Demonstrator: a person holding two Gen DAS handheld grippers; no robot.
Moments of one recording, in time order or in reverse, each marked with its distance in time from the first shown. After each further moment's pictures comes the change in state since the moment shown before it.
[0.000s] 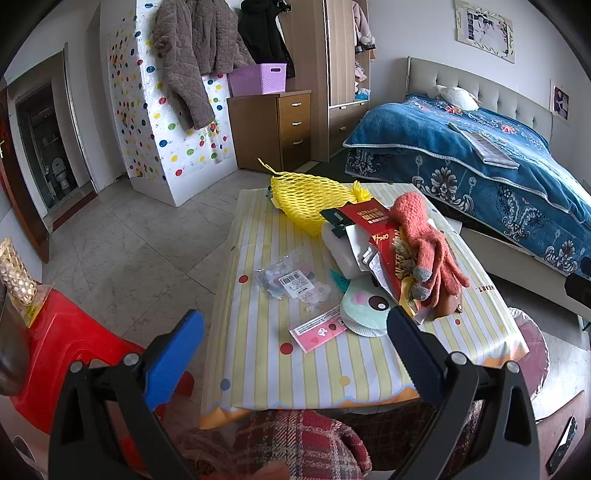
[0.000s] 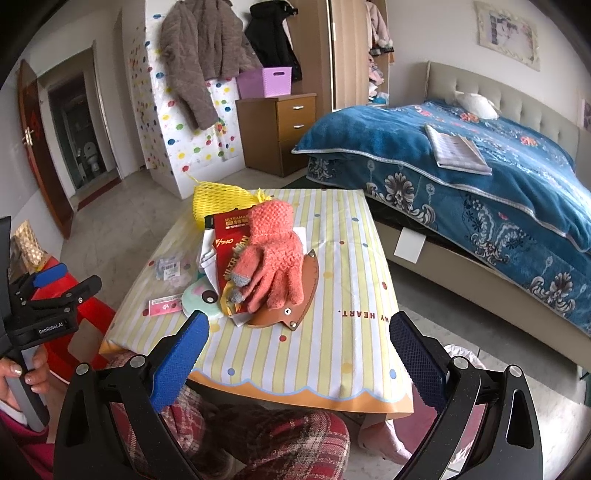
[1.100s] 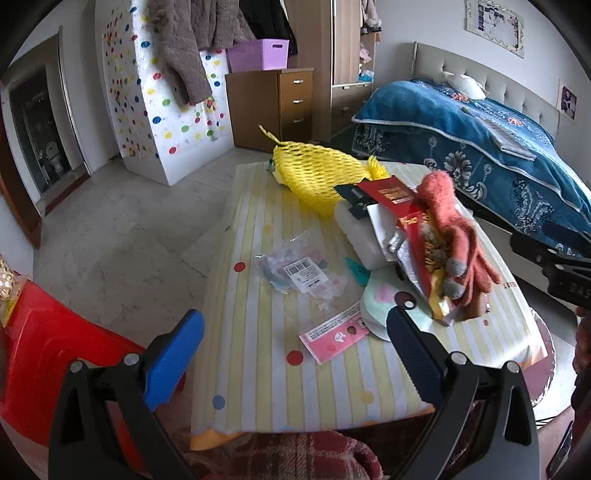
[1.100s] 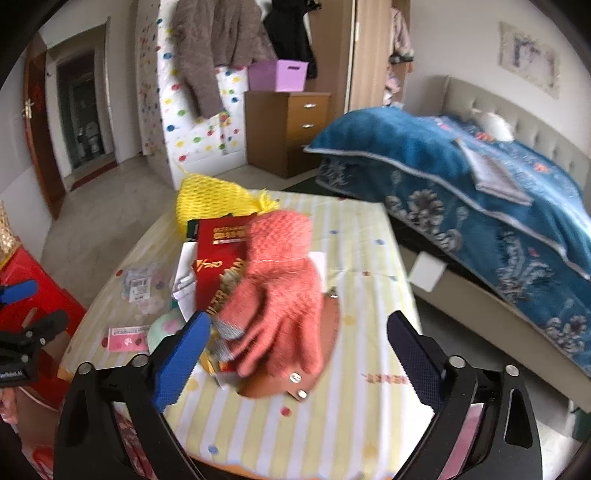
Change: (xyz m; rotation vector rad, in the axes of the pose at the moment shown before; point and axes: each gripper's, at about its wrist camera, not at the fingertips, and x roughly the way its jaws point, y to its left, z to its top) left arm 0.065 0.018 0.000 -0.023 0.078 -0.022; right arm 0.123 0.033 0.036 -0.100 0.035 -0.016
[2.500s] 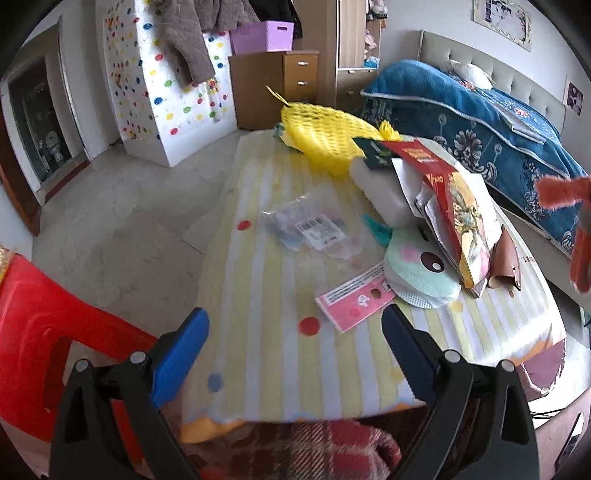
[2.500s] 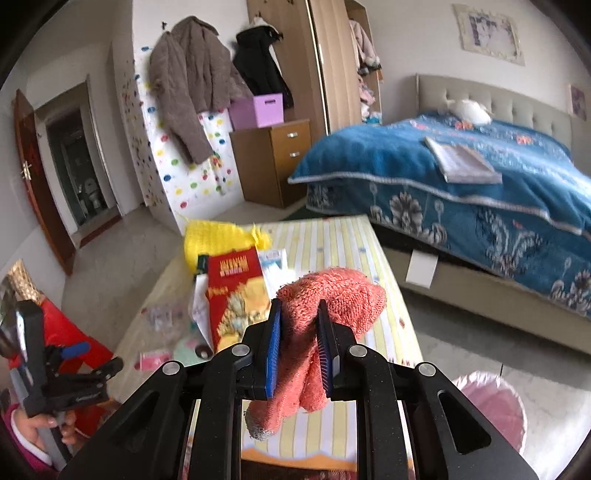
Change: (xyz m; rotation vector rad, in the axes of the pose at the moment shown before) left arm 0.034 0.008 -0.034 -0.009 0.059 -0.001; right arm -0.078 -0.033 -0.025 0.177 -0.150 0.035
